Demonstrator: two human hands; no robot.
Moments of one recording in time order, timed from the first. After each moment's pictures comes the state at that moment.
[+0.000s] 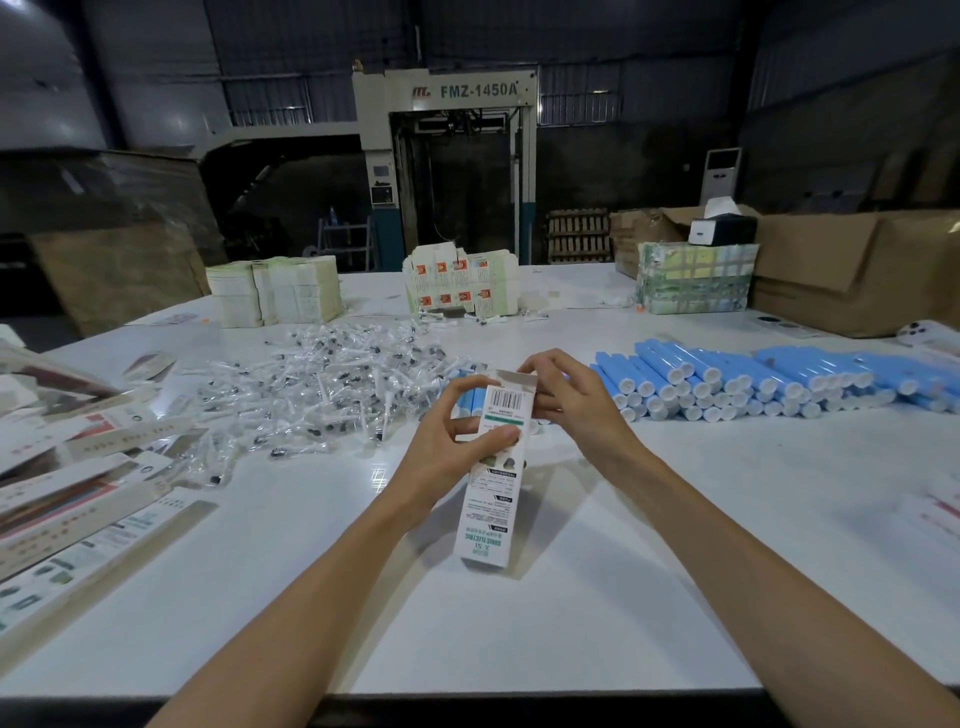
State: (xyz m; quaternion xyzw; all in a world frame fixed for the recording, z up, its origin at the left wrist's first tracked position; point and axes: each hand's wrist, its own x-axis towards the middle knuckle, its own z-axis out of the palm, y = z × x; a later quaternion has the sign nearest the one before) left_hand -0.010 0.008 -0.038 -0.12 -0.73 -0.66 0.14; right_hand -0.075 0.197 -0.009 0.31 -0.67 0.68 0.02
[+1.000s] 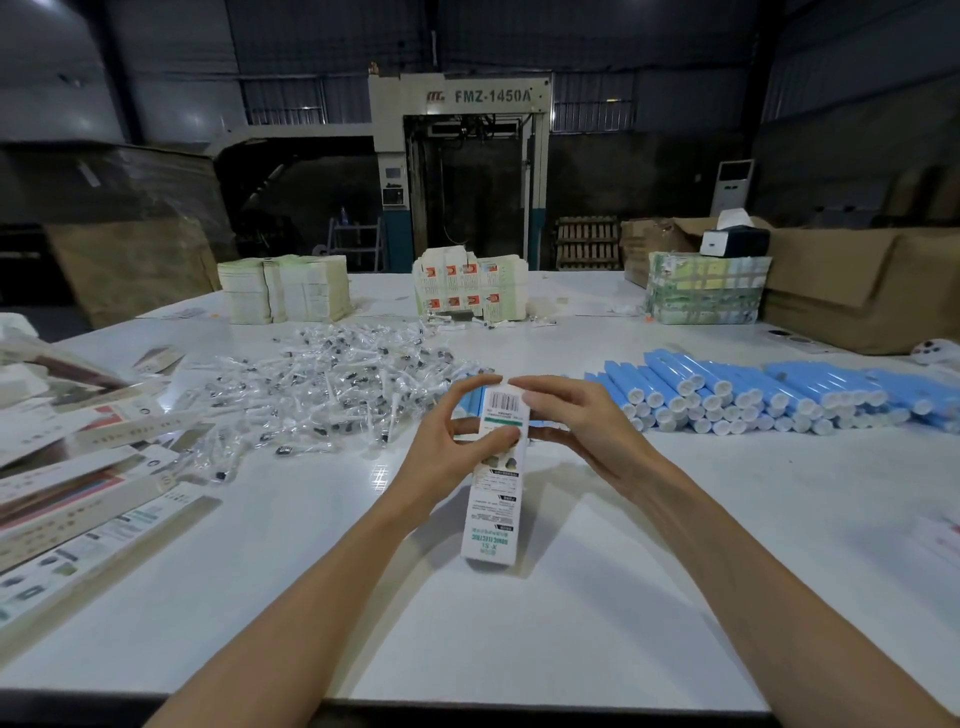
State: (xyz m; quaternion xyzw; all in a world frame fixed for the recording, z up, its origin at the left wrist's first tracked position) left_hand -0.014 0.001 -0.039 -0.14 -0.73 -0.65 0.18; right_hand -0.068 0.200 -0.005 0.31 -0.64 0.70 -0.09
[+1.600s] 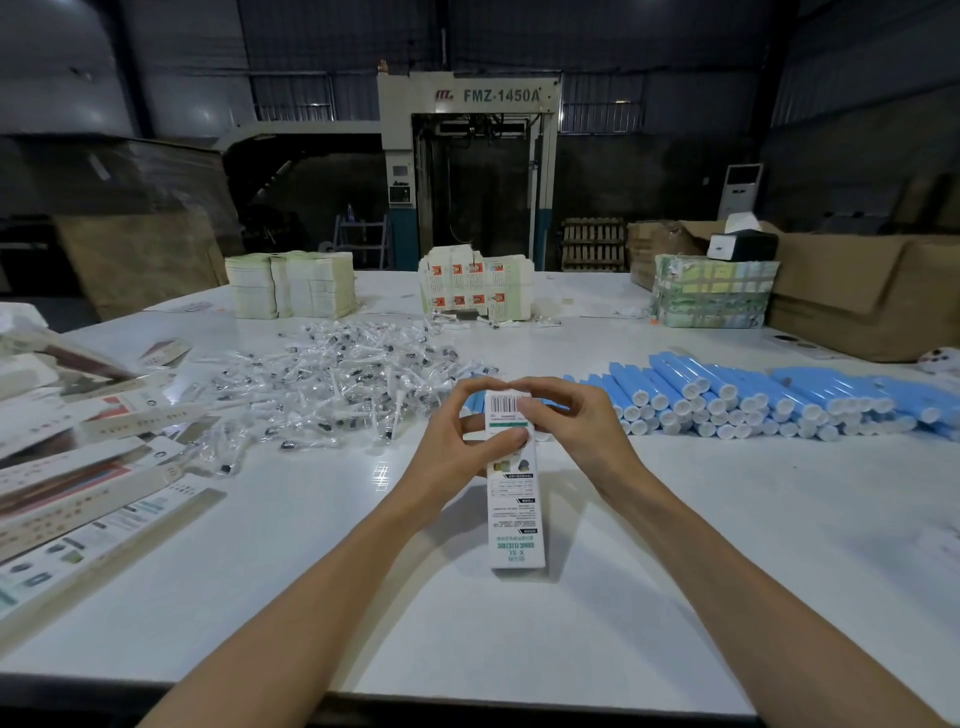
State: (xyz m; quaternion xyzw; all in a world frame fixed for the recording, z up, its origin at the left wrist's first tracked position) left_hand -0.015 0.004 -0.044 -0.16 -0.70 -0.68 0.15; right_hand -0.065 0.188 -0.016 0.31 -0.67 0.67 0.05
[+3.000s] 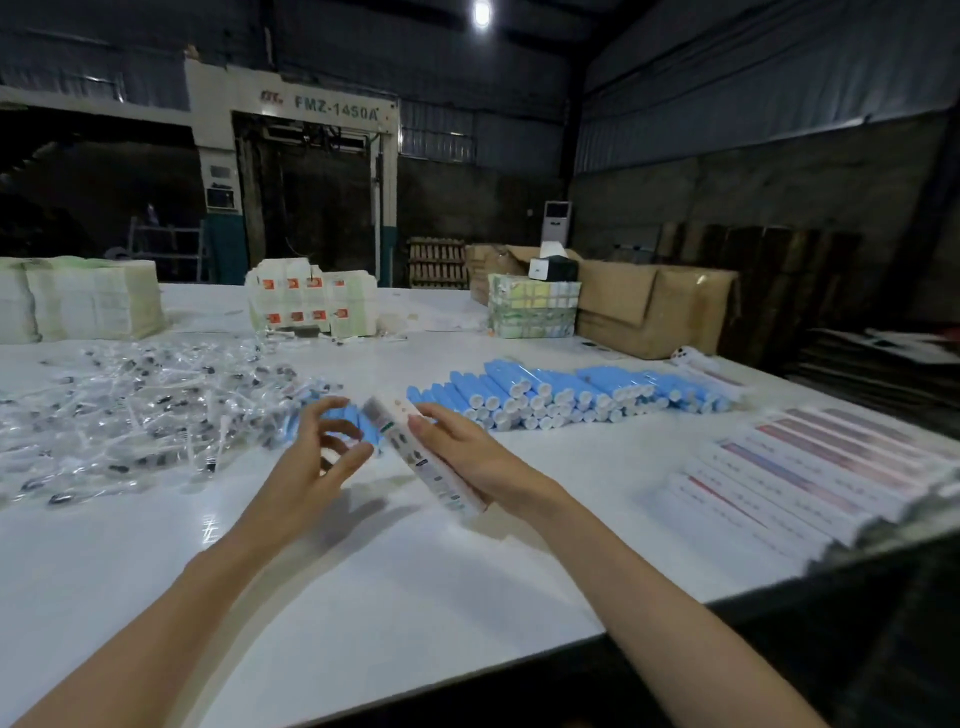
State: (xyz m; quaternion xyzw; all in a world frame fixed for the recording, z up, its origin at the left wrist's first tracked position) left_hand -0.028 0.008 -0.060 -0.20 -0.80 -0.52 0.21; right_hand -0.032 0.249 -0.013 0.23 -0.82 0.53 -0.04
